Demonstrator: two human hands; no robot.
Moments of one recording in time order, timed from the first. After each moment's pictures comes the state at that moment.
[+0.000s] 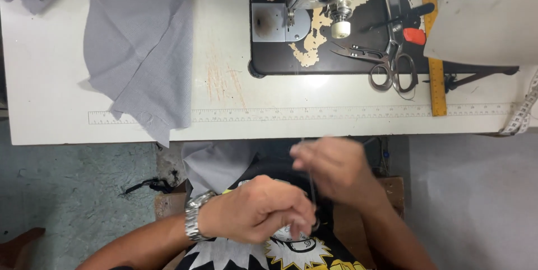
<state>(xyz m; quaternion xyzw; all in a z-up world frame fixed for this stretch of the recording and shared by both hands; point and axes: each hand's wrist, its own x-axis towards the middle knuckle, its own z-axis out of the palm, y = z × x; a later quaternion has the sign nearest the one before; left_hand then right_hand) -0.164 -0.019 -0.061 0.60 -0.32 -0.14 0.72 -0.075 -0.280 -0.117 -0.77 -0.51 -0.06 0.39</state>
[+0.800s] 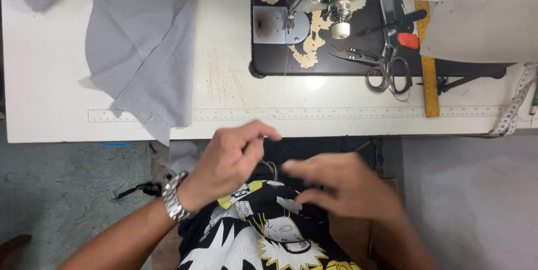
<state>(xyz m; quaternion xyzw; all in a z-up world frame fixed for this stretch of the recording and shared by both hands) -0.141 0.018 -0.079 0.82 -0.05 -0.07 0.57 -0.082 -0.290 -0.077 -0.73 -0.50 0.16 0.43</state>
